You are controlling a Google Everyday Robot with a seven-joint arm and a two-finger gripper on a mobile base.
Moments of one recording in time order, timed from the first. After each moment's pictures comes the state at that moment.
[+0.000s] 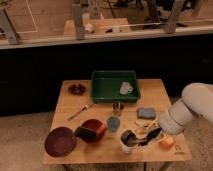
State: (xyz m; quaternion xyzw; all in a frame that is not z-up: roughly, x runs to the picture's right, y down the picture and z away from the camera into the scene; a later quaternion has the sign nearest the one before) arm 0.202 0.202 0.599 -0.32 -0.27 -0.16 0.89
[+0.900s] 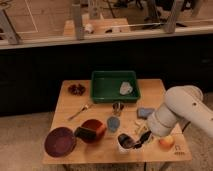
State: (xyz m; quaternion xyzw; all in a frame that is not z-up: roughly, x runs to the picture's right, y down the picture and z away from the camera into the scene) arm 0.176 0.220 0.615 -0.34 -0.25 -0.18 0.89
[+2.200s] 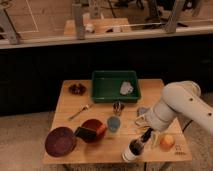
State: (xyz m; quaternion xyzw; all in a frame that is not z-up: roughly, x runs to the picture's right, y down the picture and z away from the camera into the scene) arm 0.177 0.193 0.627 -0.33 -0.22 -0.15 0.91
